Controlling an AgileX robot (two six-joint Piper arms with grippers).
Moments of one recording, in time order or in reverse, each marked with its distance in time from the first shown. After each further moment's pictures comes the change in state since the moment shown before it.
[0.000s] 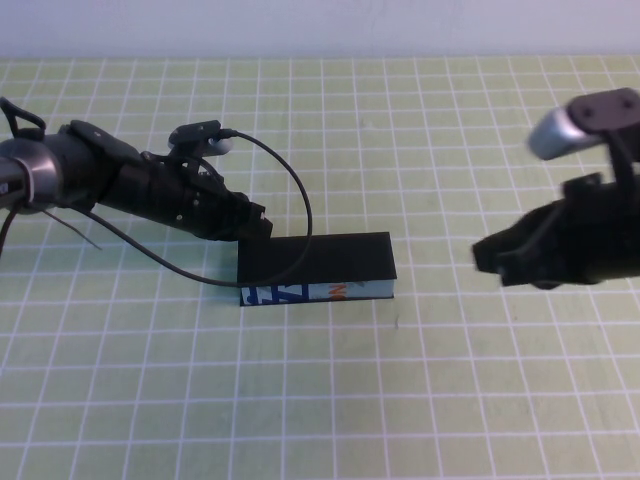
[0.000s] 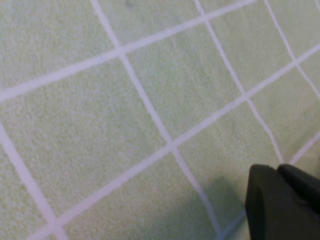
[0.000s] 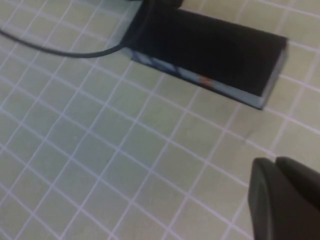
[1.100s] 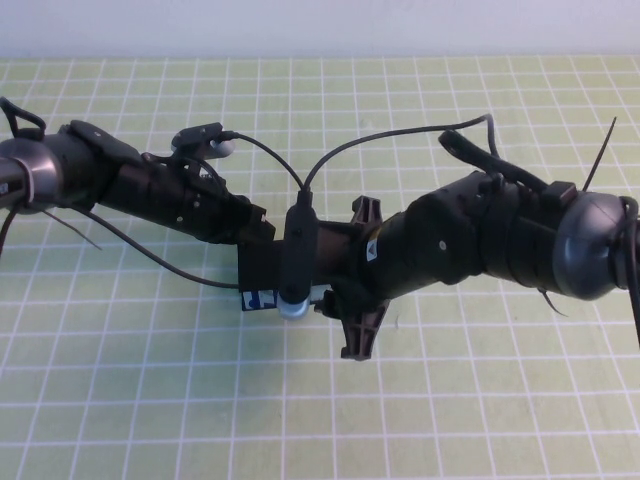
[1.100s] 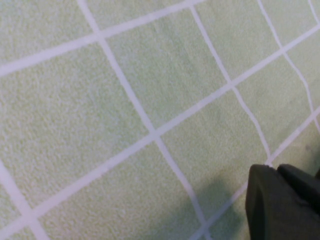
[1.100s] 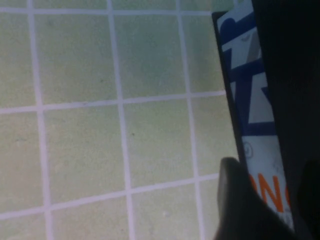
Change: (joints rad) right arm 0.409 0.588 -0.344 -0.531 -0.255 -0.386; left arm 0.000 0.000 0.000 0.003 0.035 -0.007
